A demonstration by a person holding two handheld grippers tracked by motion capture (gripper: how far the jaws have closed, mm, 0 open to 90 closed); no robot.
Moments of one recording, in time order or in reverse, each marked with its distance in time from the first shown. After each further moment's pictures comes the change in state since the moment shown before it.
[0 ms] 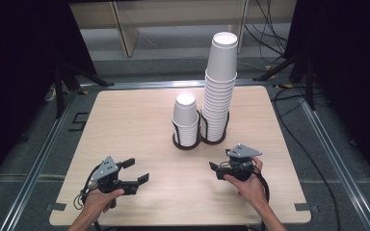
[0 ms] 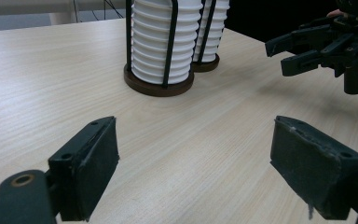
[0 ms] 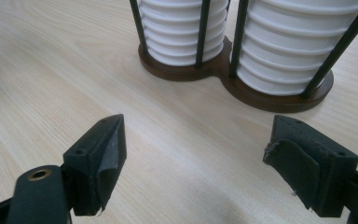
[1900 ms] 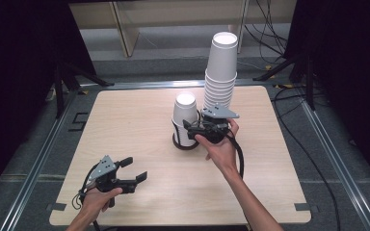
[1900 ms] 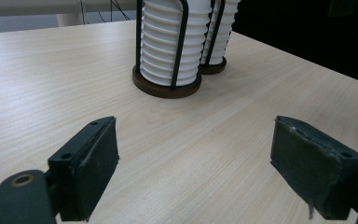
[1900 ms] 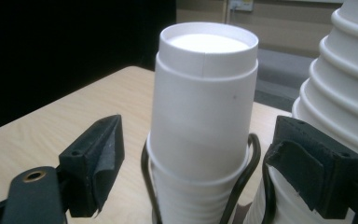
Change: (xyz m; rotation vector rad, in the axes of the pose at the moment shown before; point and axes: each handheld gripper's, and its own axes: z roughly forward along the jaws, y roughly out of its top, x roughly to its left) left arm 0.004 0.001 -0.003 -0.001 0.028 -0.009; right arm 0.034 0.136 0.027 -0.238 -0.059 0.013
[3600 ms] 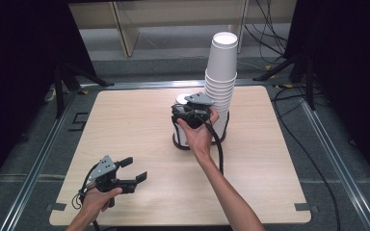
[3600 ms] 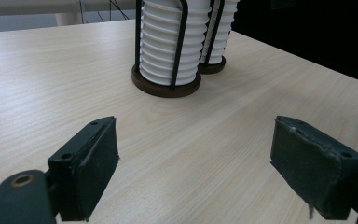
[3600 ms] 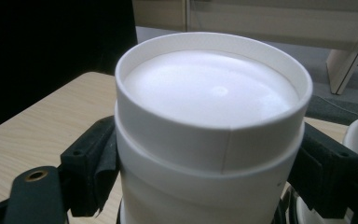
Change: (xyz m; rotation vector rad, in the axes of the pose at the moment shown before) left arm 0.000 0.000 0.001 -0.005 -0.009 -0.005; right arm 0.014 0.018 0.063 0.044 -0.177 0.076
